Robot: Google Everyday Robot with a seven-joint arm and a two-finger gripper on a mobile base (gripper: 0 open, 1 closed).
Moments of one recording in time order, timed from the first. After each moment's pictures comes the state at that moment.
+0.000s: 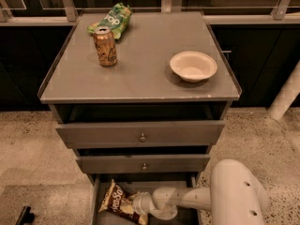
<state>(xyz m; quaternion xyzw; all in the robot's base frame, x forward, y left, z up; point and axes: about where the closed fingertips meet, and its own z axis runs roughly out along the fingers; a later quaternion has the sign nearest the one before) 0.497 0.090 0.151 -0.35 0.85 0.29 0.27</state>
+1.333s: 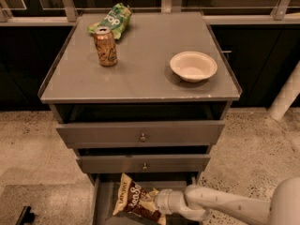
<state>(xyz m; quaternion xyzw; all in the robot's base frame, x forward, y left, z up) 0.468 0.007 0.280 -0.36 0.80 0.36 0.33</state>
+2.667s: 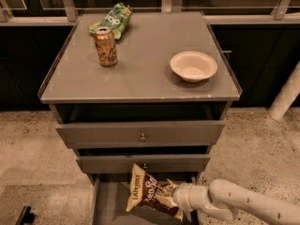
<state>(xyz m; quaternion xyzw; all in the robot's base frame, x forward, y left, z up) 0.449 -0.062 0.390 -0.38 0.79 0.33 0.35</state>
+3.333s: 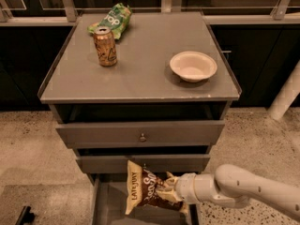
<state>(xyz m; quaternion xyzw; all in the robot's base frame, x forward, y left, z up) 0.434 -0.060 0.479 -0.44 0.76 0.33 0.34</state>
